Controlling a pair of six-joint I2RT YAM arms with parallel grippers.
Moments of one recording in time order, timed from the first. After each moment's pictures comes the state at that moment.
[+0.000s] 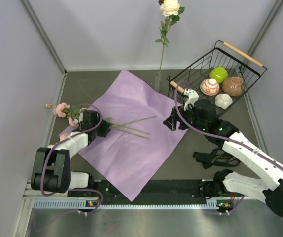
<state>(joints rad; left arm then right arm) -0.10 1.32 0.54 -0.03 0.05 -1.23 0.63 1.03 0.86 -0.30 -0.13 0.39</state>
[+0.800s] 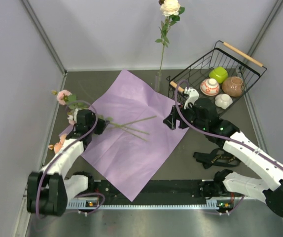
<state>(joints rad) -0.10 1.15 0.54 -0.10 0.04 -1.18 0.63 1.03 0.88 -0.31 -0.13 0.39</state>
